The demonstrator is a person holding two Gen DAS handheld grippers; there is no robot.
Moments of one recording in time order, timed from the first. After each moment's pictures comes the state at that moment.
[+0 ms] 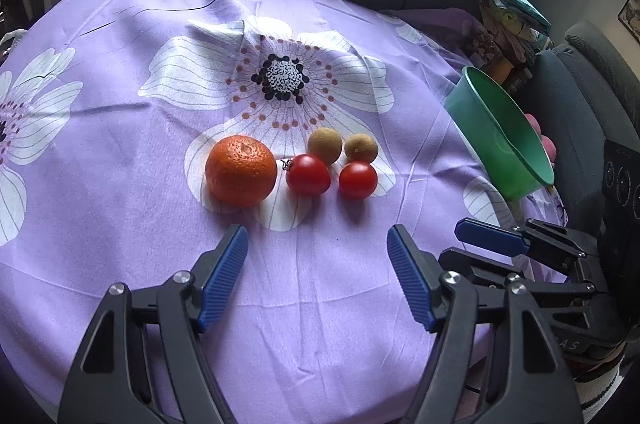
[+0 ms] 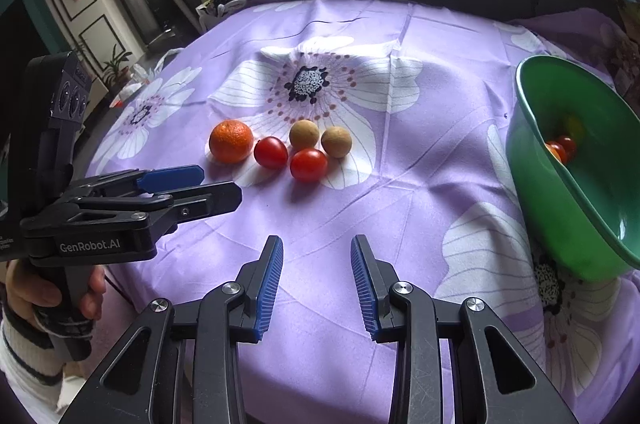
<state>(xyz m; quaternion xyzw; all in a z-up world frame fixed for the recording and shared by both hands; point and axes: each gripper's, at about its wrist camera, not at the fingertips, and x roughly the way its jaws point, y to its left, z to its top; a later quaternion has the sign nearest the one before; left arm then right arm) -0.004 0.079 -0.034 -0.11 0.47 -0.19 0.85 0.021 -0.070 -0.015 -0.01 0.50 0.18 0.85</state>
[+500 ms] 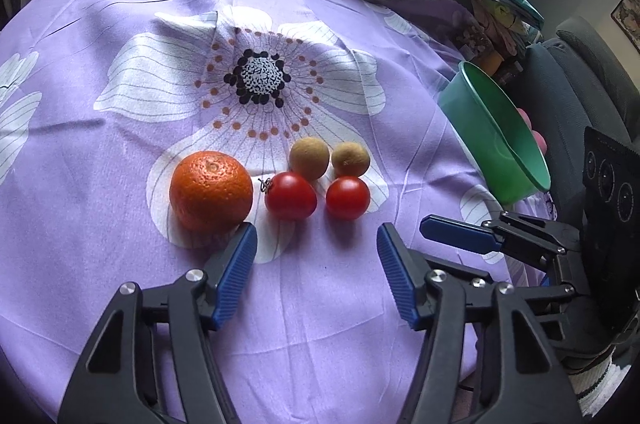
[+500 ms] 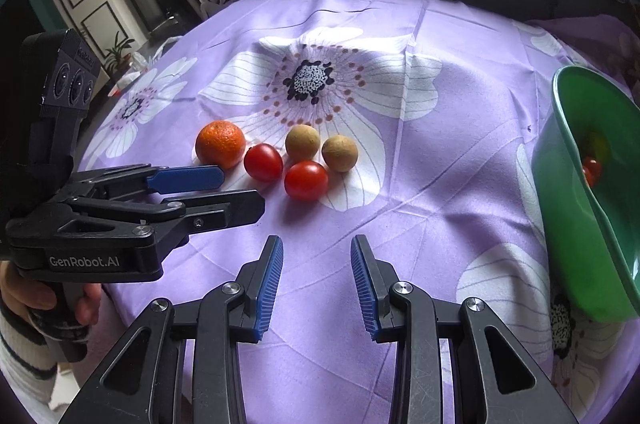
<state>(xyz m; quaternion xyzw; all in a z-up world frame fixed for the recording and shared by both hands) 0.021 0.070 -0.042 -0.12 0.49 -0.23 0.83 0.046 -0.063 -0.028 -0.03 0.51 0.19 0.84</state>
